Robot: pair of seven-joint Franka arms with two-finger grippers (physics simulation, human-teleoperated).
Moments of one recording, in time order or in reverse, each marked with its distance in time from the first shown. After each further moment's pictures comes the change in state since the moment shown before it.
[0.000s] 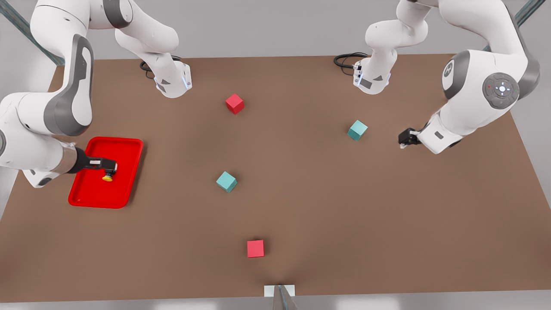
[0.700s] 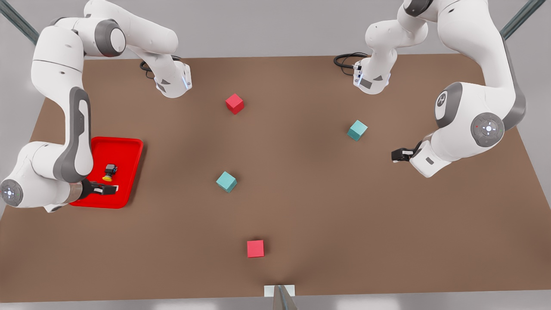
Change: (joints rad) left arm -0.009 0.139 0.000 0.046 0.000 -0.012 -0.057; right arm -0.118 0.251 -0.005 -0.032 -0.012 0.120 0.008
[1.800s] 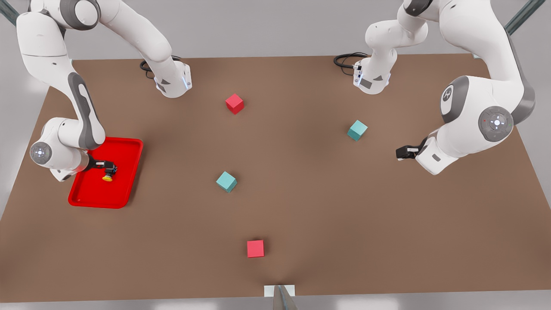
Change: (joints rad) left arm -0.002 -0.002 0.007 0.046 0.011 -0.048 -0.026; right arm -0.618 -0.158 0.411 -0.692 -0.408 0.624 -0.116
